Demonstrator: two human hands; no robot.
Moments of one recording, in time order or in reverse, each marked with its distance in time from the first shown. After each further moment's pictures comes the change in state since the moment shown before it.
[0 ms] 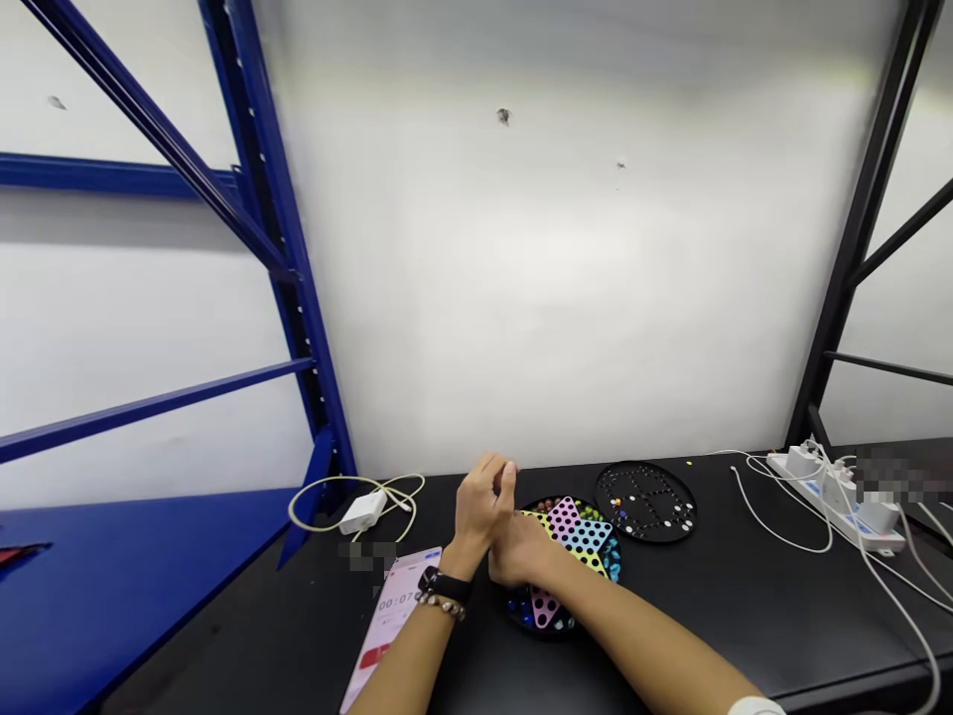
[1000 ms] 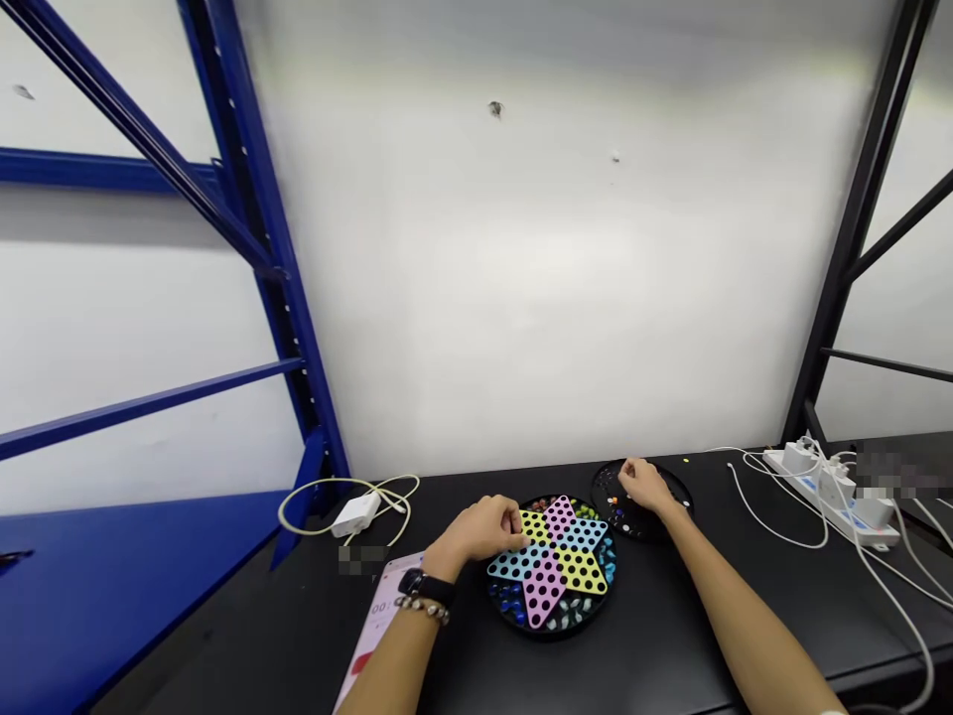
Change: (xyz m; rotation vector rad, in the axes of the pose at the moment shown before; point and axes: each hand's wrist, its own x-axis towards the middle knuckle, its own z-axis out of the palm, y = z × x) left_hand -0.003 -0.029 0.002 0.119 -0.889 -0.184; right_hand -0.085 0.205 -0.043 0.342 0.307 0.678
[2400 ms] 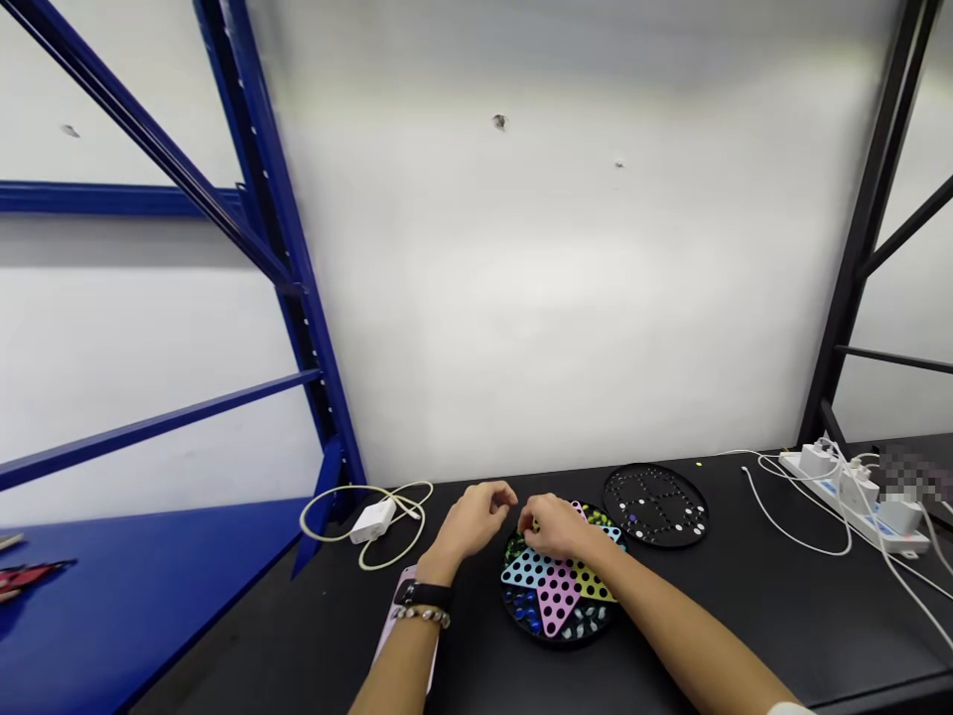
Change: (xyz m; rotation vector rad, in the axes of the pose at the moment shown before) left_hand -0.005 -0.017 -0.017 -0.016 0.338 -0.037; right_hand -0.047 -0.142 0.087 -0.123 -0.273 -0.649
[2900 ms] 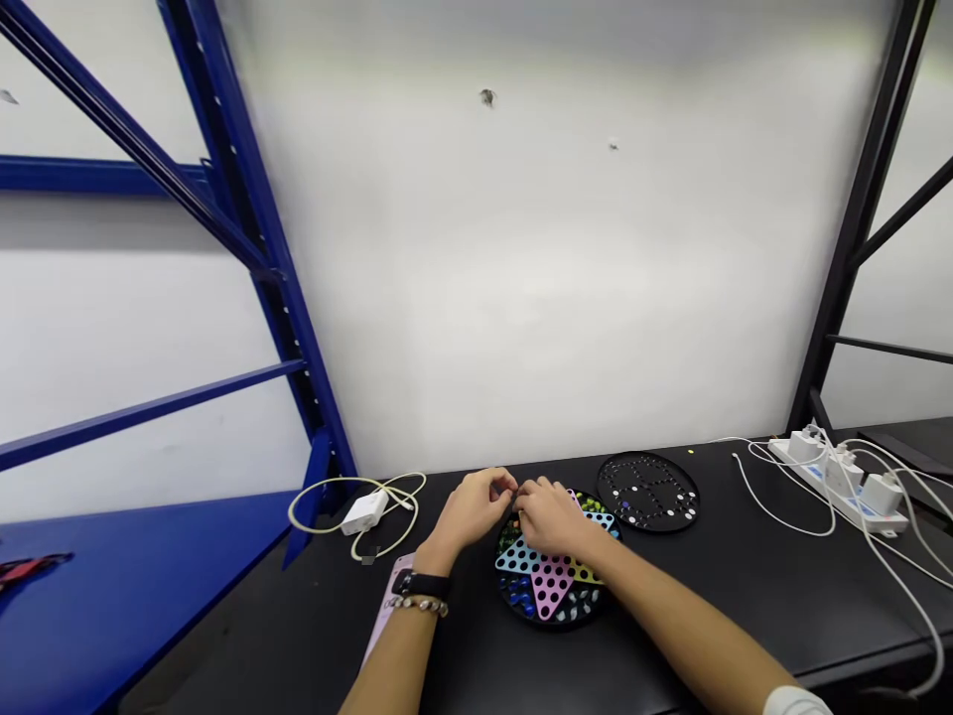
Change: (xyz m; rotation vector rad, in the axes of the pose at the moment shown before) left_hand -0.003 0.016 -0.001 -0.019 0.036 0.041; right_hand -0.016 -0.016 -0.015 -0.241 0.082 -0.040
